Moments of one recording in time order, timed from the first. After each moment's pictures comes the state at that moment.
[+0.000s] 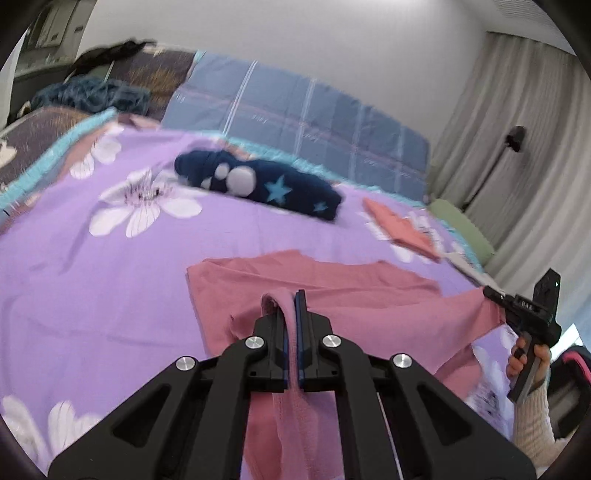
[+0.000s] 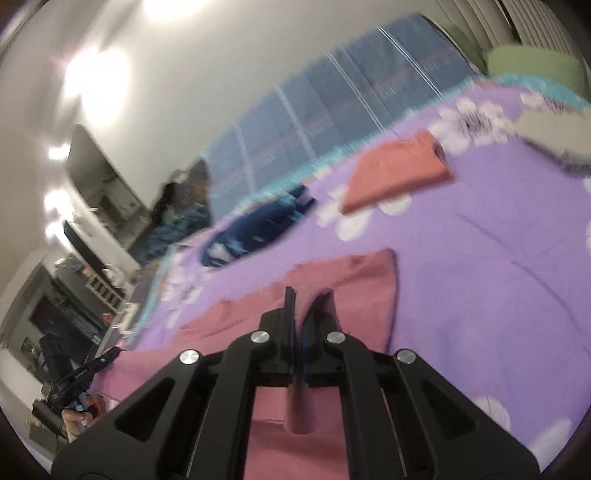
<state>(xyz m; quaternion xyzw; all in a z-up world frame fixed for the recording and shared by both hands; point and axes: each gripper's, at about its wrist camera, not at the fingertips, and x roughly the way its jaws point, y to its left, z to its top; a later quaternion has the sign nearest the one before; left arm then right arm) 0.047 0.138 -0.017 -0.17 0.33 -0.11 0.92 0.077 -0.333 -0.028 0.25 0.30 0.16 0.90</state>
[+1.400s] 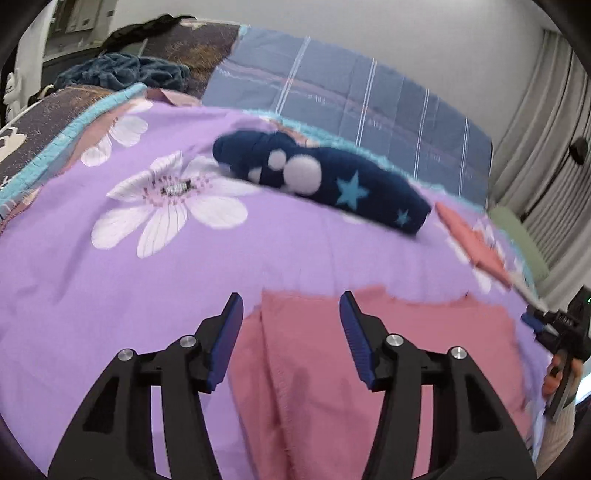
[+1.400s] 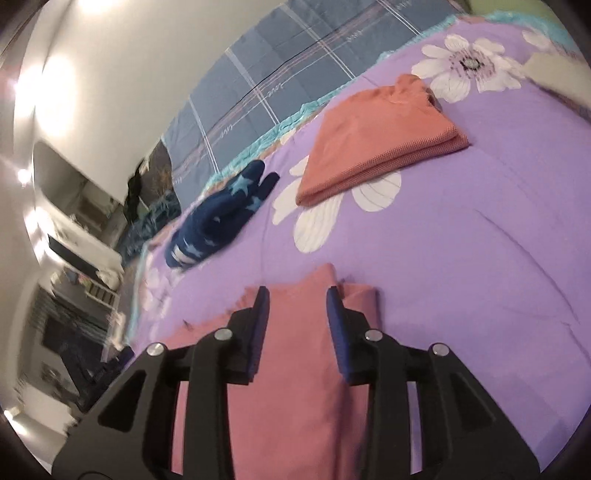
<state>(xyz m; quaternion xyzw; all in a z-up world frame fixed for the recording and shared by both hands) 0.142 0.149 -0.049 -0.15 0.38 -0.03 0.91 0.182 -0.348 -0.059 0.28 0.39 0.15 0.87</state>
